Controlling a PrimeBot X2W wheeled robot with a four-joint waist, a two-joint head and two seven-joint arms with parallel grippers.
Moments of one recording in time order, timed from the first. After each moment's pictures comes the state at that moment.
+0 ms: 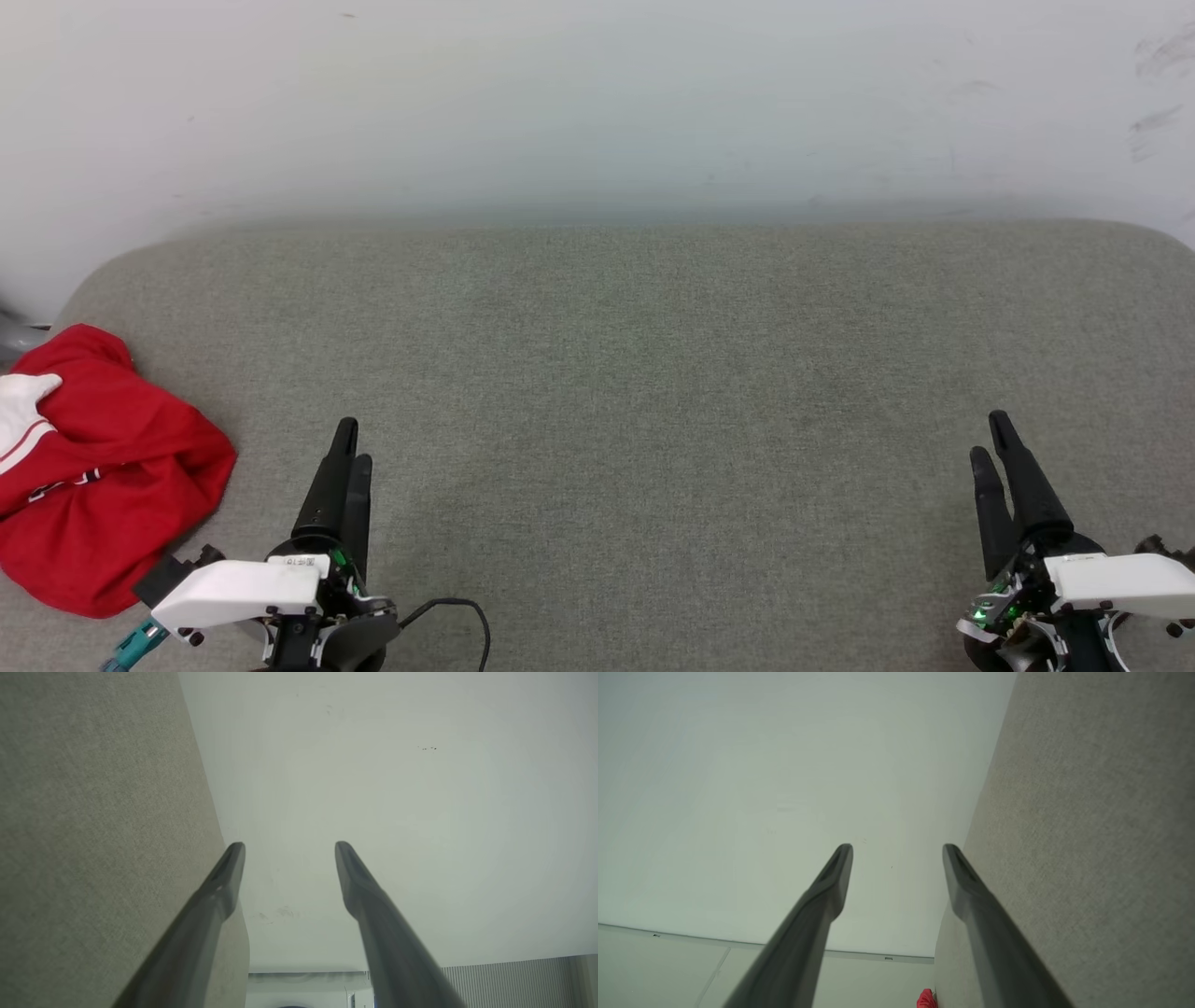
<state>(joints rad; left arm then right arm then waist) -0.08 0.05 0.03 0.18 -1.59 -0.13 0.03 -0.07 -0.06 -0.06 0.20 1.57 0.13 0.04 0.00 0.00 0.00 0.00</state>
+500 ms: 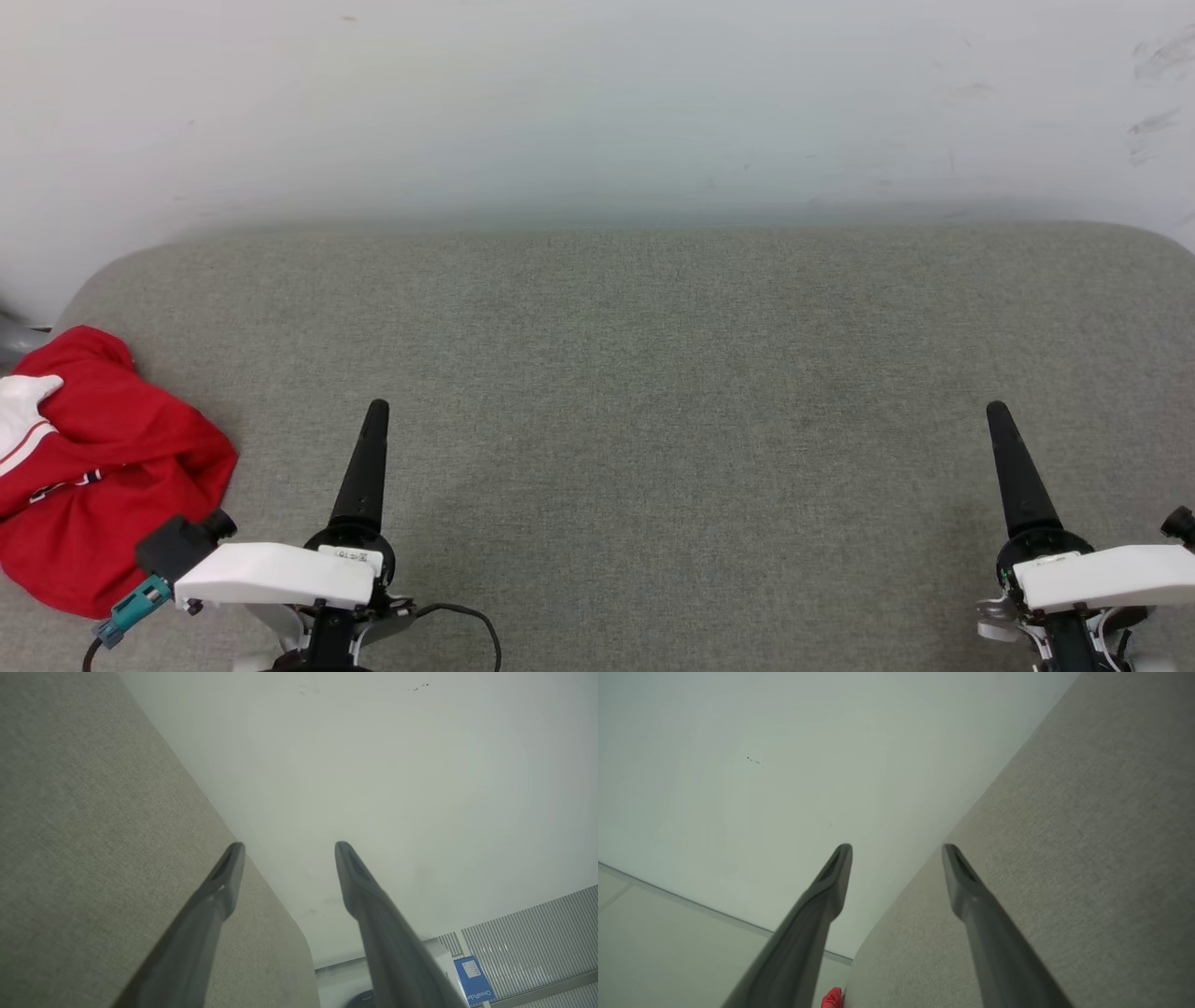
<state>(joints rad) -0.08 0.05 -0.02 0.12 -1.26 -0.13 -0.03 -0.05 -0.08 -0.05 0.14 1.19 0.13 -0.03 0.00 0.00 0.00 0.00</state>
